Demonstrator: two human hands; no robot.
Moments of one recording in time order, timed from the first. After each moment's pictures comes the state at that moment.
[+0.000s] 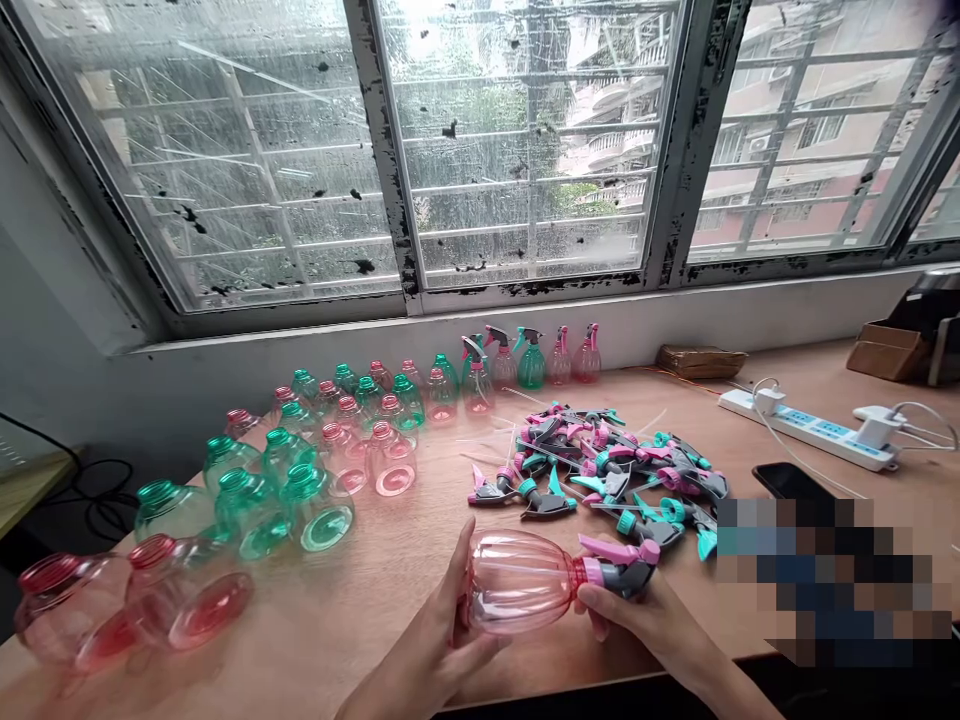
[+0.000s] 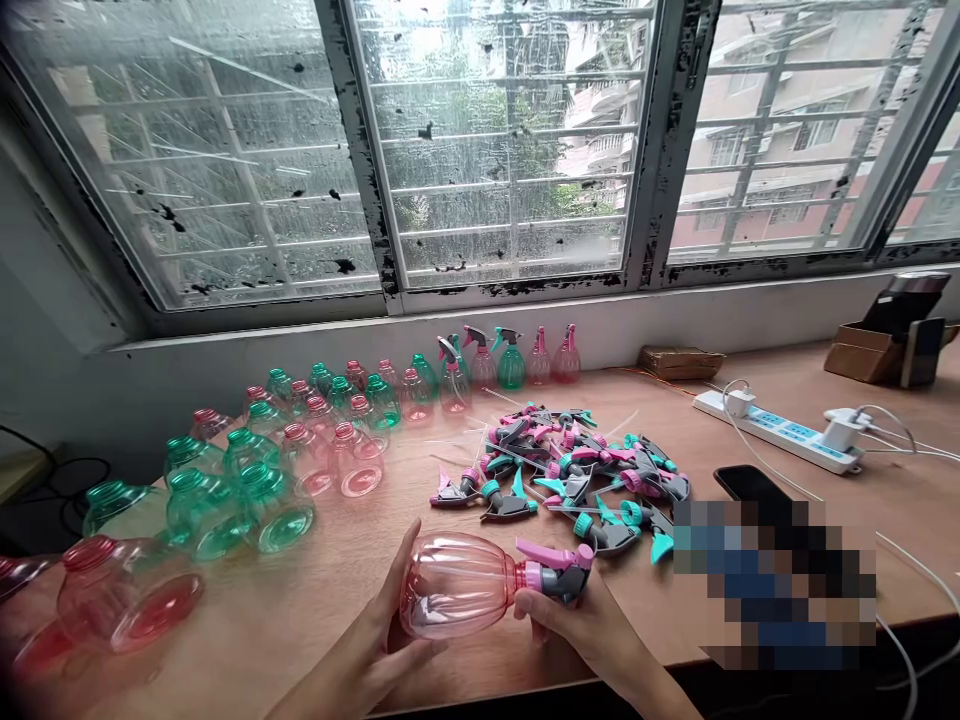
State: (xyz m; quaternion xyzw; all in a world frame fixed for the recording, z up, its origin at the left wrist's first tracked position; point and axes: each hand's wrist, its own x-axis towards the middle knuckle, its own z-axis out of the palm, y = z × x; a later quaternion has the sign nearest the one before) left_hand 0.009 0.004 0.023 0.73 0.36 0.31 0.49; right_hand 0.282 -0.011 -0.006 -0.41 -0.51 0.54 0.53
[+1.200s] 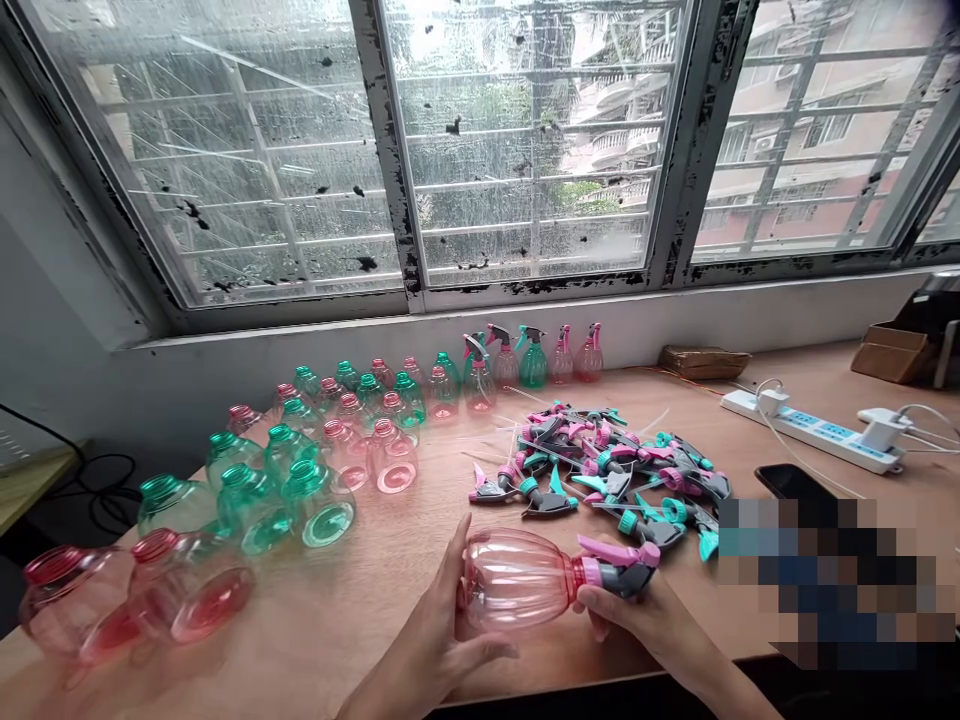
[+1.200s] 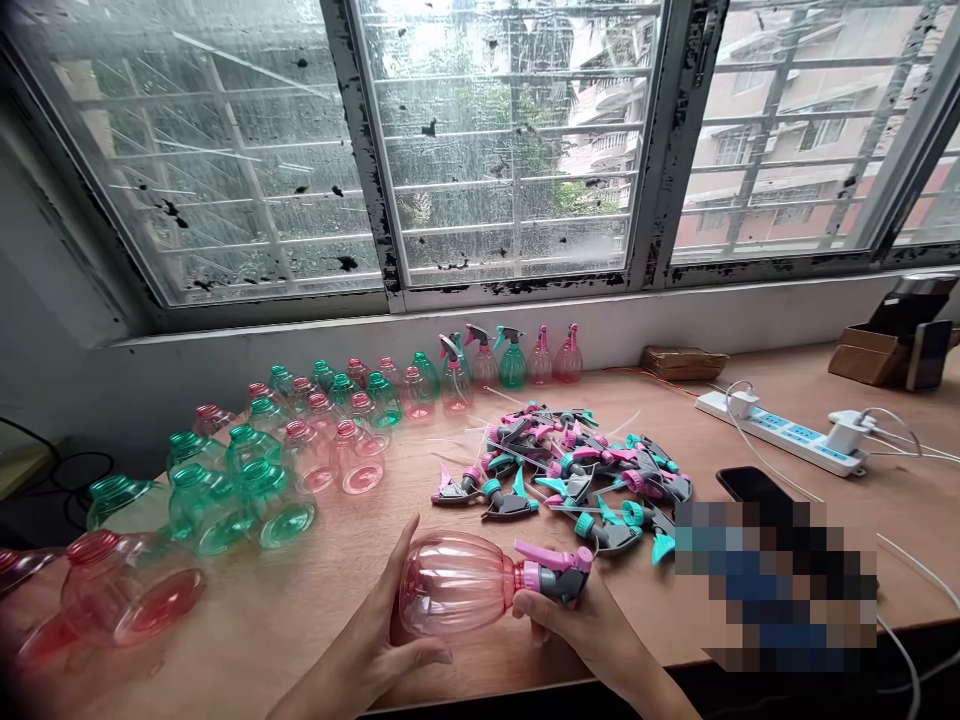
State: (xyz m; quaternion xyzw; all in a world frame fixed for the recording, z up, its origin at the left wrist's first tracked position) left_hand 0.006 0.014 0.012 0.74 0.38 0.33 0.45; right_hand 0.283 -0.012 -0.007 -0.42 -0.53 0.53 0.51
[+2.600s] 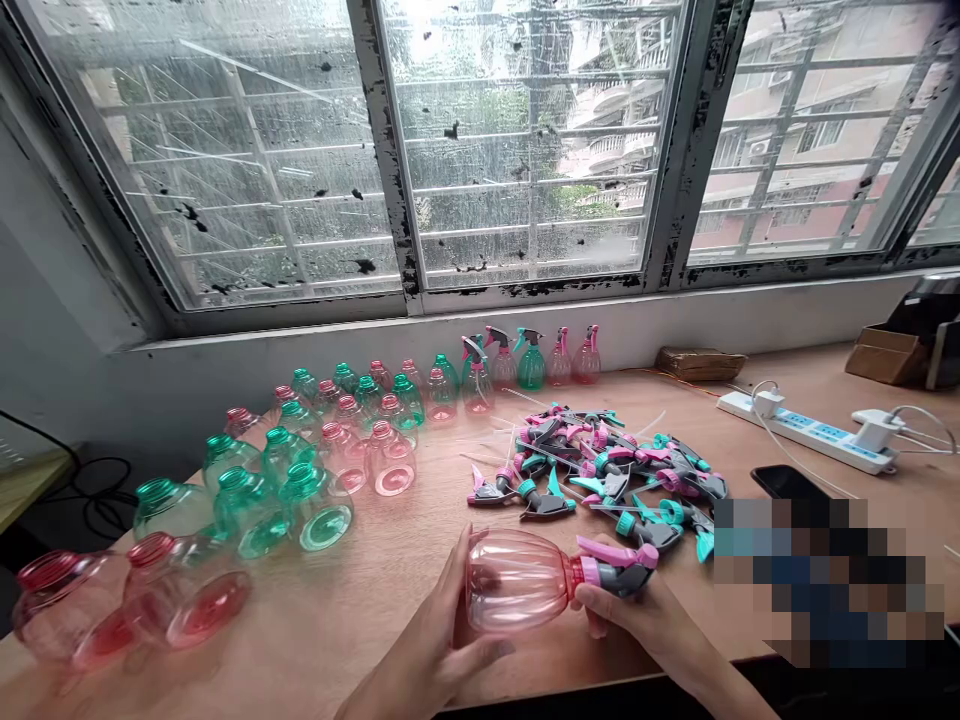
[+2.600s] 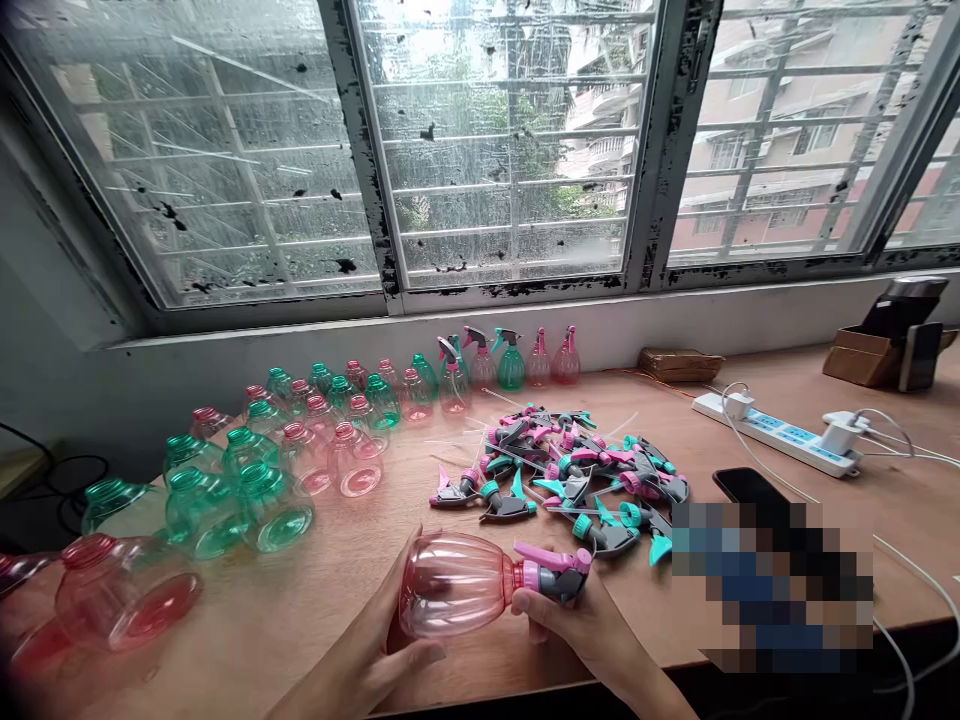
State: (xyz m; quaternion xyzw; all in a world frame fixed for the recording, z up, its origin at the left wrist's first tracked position) left_hand 0.006 0.006 0.022 0.75 0.36 0.32 0.45; right_hand 0.281 -0.012 -0.003 -0.44 -0.52 0.52 0.52
